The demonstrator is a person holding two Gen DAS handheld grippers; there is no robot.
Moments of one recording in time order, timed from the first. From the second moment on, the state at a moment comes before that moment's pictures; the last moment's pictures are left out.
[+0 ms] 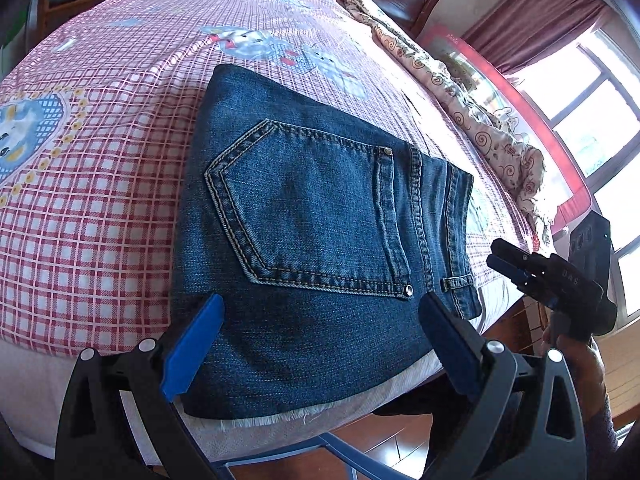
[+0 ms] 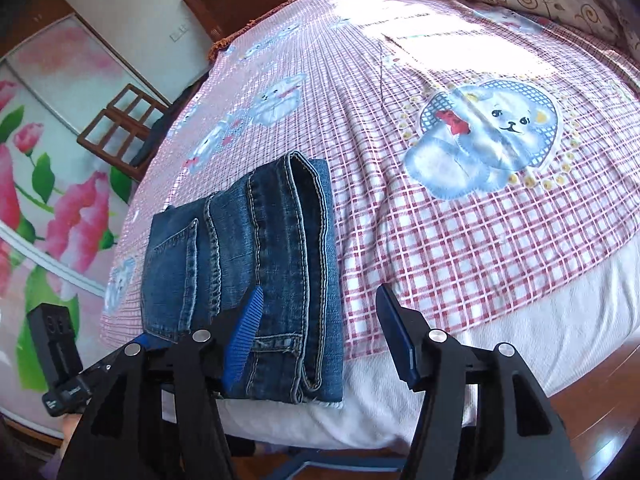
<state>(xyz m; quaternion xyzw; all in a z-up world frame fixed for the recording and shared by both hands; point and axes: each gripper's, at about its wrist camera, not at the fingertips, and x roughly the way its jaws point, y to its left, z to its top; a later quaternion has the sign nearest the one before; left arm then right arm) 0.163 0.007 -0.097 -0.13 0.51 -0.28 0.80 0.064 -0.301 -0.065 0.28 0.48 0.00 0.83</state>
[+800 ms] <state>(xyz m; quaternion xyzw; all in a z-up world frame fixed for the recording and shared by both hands) 0.235 0.033 -0.114 -0.18 0.52 -0.34 0.76 0.120 -0.270 -0.110 0.36 0.50 0.07 0.78</state>
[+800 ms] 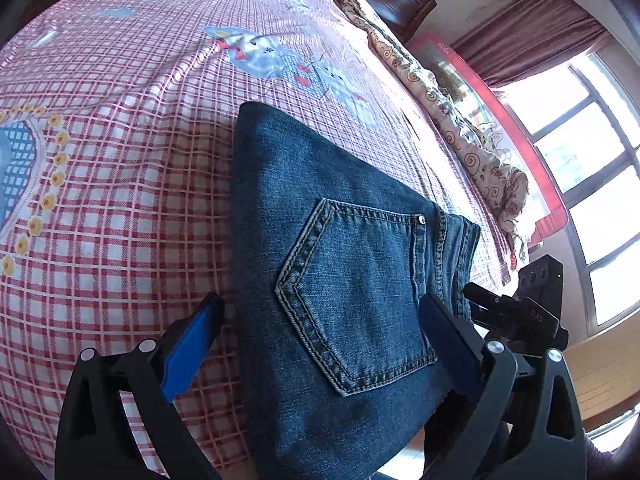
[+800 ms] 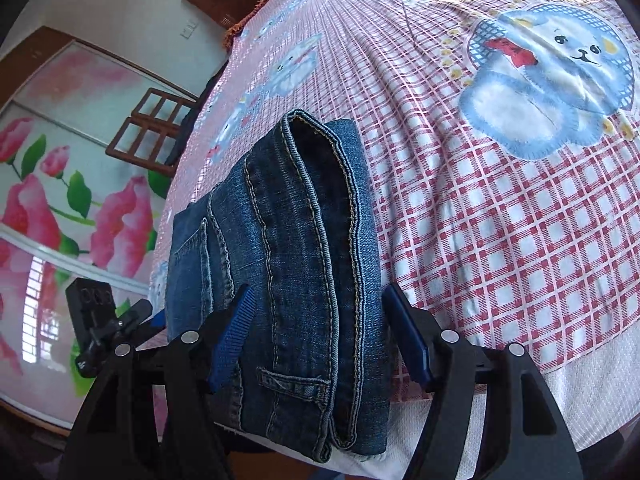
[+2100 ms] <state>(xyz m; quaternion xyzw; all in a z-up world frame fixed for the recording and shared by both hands) 0.229 0.038 -0.070 -0.23 0.45 -0.38 0.77 0.140 -0.221 -0.038 0.21 0.49 0.10 0.84</state>
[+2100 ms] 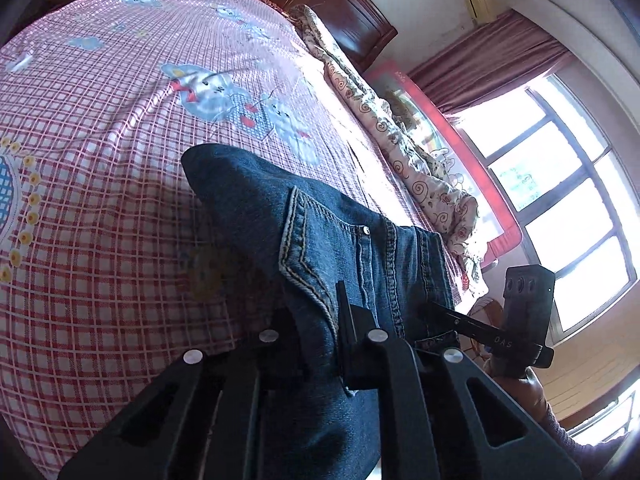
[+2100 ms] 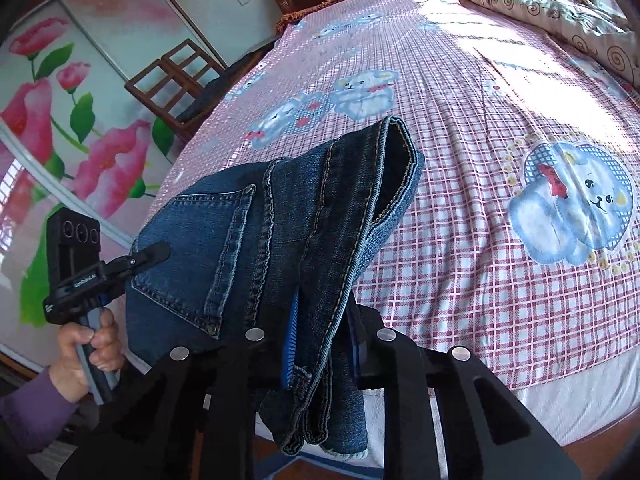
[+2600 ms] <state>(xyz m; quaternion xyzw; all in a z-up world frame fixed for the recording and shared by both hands) 0.299 0.024 -0.028 -0.20 0.41 -0.38 0.80 0.217 -0.233 -0.003 0.19 0.46 0.11 0.86</state>
